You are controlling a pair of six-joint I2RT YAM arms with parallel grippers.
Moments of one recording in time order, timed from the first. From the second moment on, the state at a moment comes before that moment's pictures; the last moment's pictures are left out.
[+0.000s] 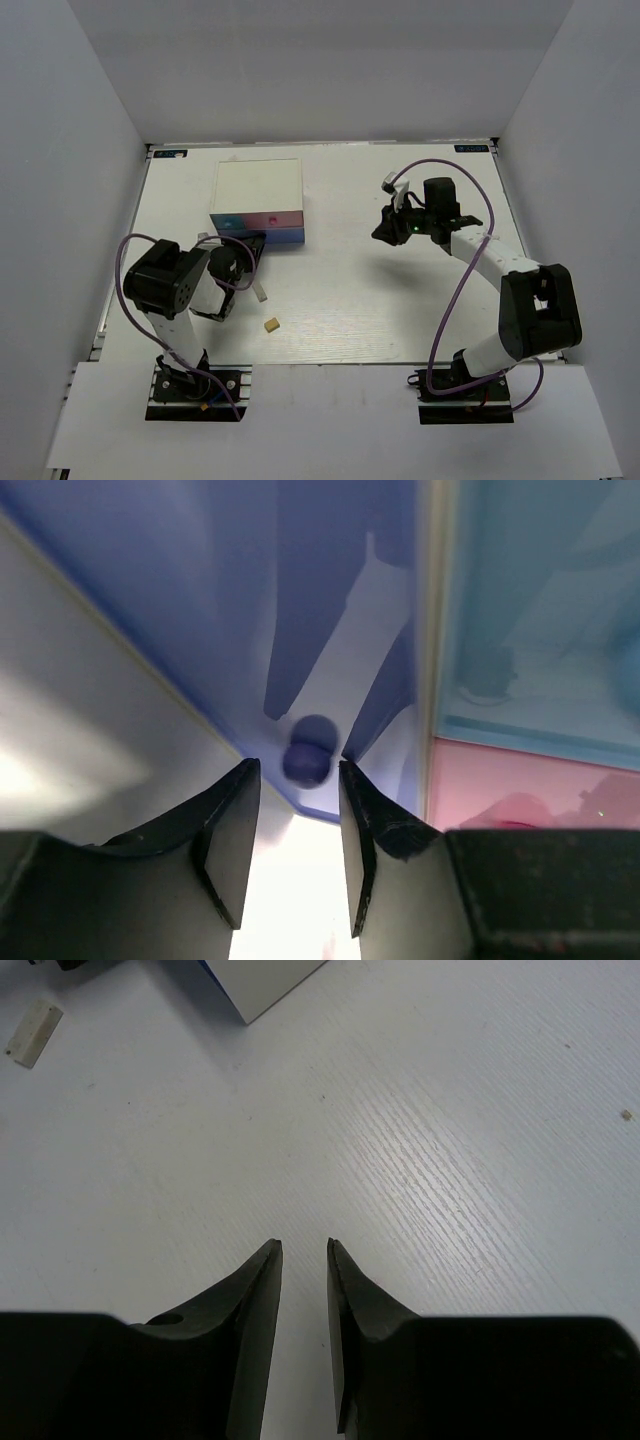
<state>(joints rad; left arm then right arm) -0.28 1.81 0.29 1.24 -0.11 -1.43 0.27 1.49 0.92 -0.11 -0.70 -0.31</state>
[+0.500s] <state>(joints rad) -0.28 1.83 0.30 1.24 -0.10 -1.43 0.26 1.49 0.92 -0.12 -0.70 -0.31</state>
